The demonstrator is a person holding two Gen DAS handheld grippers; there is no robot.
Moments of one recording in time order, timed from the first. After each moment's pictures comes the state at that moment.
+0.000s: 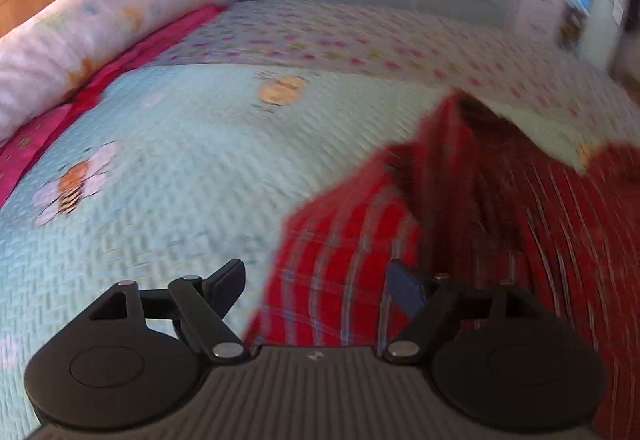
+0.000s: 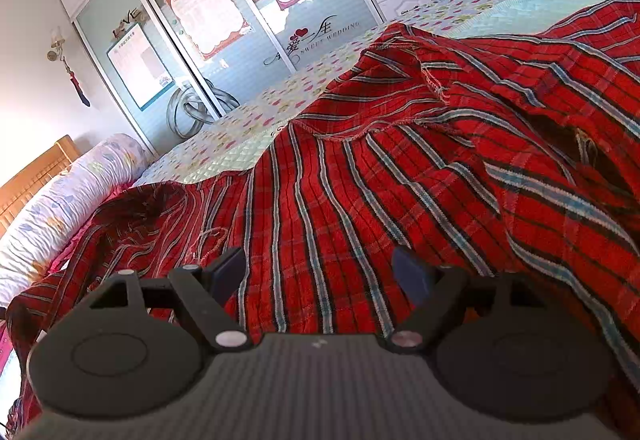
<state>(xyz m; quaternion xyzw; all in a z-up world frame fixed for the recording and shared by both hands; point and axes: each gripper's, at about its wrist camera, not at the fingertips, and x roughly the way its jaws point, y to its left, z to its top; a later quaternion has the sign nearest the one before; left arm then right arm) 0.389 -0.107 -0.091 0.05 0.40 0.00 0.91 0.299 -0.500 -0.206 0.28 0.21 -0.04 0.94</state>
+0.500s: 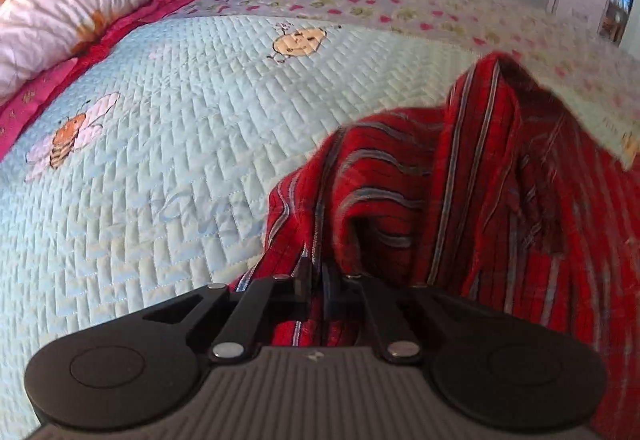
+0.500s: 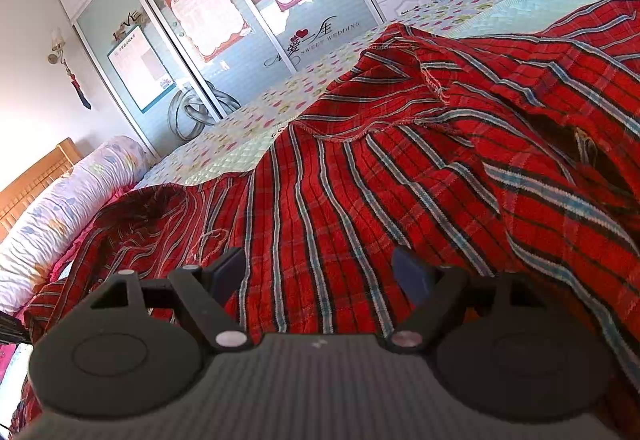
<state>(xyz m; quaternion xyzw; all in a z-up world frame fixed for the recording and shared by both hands) 0.419 -0.118 -0.128 -0.01 0.44 0.05 0.90 0.300 -0.500 -0.206 0.28 0.21 -0.04 0.94</state>
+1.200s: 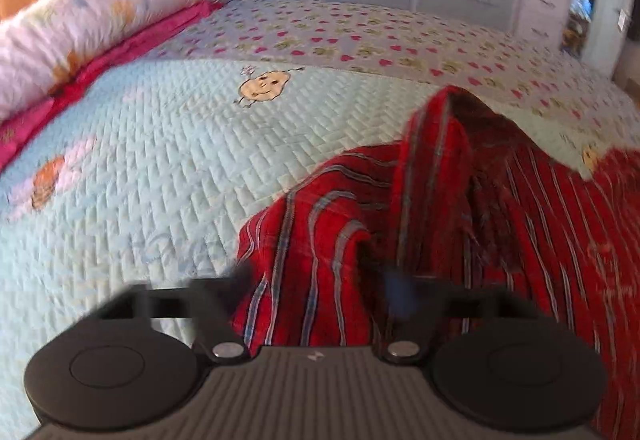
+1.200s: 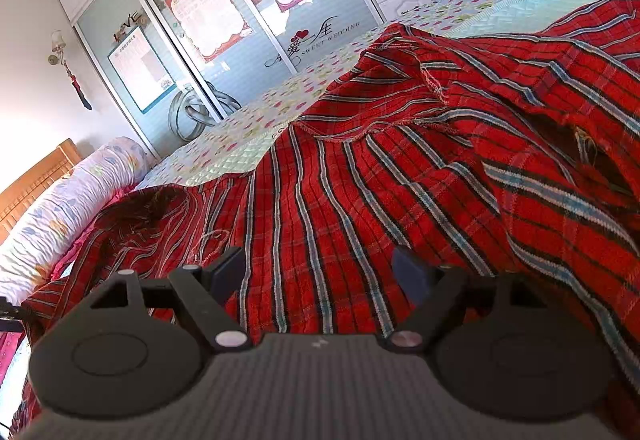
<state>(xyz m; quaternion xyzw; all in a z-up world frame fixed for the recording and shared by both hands) 0.415 -0.122 -0.116 -0.01 0.40 0.00 0.92 0.300 -0.500 -0.207 0.28 0.21 -0.04 0.94</state>
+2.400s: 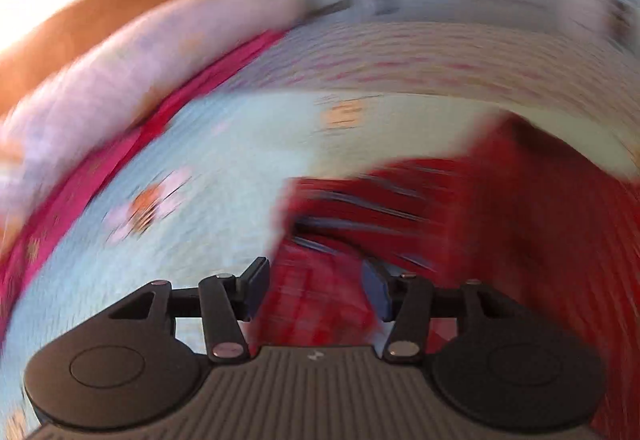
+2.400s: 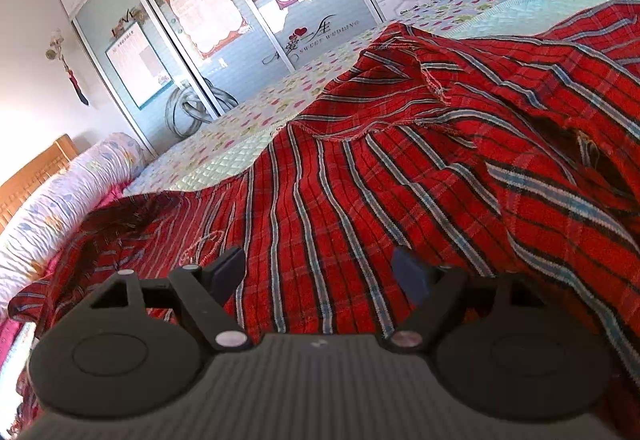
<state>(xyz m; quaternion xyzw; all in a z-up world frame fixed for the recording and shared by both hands) 0.346 -0.128 -0.078 0.11 0.35 0.07 0.93 0.304 -0.497 -0.203 0.27 0.22 -0.05 0.94</state>
